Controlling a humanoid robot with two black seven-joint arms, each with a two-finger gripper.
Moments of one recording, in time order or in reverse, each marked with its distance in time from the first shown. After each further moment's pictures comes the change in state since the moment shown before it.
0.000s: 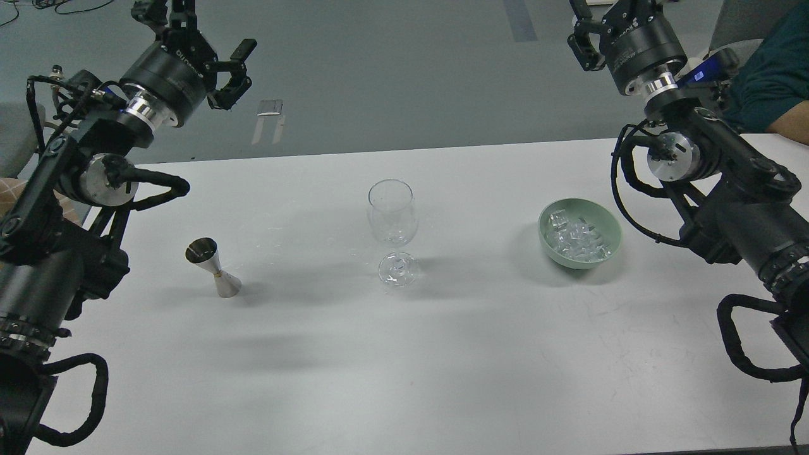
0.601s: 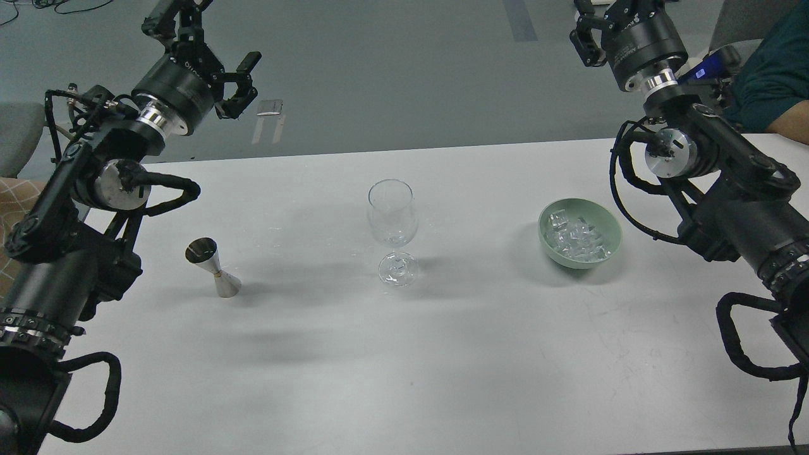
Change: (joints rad) left arm -0.009 -0.030 0.000 0.039 -0.021 0.001 -0.011; right arm 0.007 0.003 0.000 0.006 0.008 -0.020 0.000
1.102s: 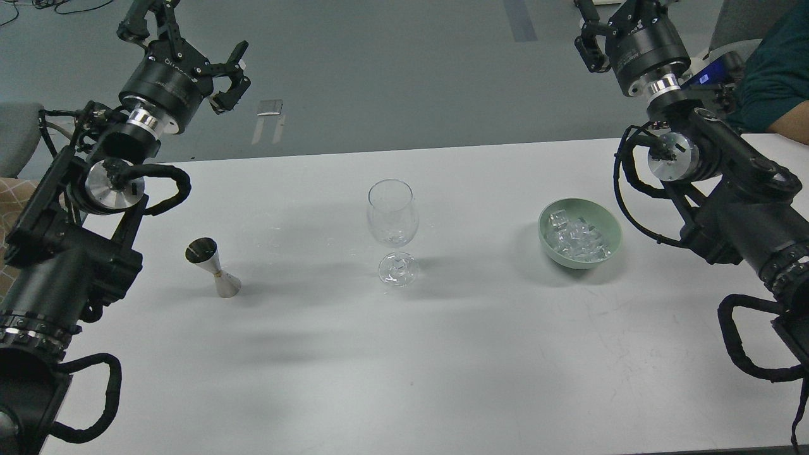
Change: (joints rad) left arm 0.003 -0.004 -0.007 0.033 -0.248 0.020 -0.002; right arm 0.002 -0.002 -0.006 -0.020 0.003 -0.007 0.000
